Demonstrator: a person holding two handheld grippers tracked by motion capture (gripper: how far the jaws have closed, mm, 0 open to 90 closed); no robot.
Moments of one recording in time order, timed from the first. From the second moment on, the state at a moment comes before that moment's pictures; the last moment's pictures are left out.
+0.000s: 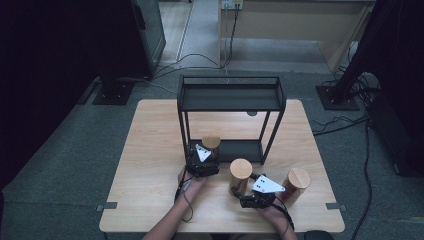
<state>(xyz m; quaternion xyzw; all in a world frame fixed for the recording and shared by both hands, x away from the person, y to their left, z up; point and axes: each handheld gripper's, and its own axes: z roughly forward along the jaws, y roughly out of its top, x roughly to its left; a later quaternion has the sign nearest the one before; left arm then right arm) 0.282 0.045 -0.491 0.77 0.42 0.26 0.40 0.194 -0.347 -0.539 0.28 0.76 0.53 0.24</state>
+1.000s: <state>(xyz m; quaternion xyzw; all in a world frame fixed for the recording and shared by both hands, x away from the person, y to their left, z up) 0.271 0.070 -0.476 0.81 0.41 0.22 0.37 0.193 -0.347 -0.538 0.28 0.76 0.53 0.24</state>
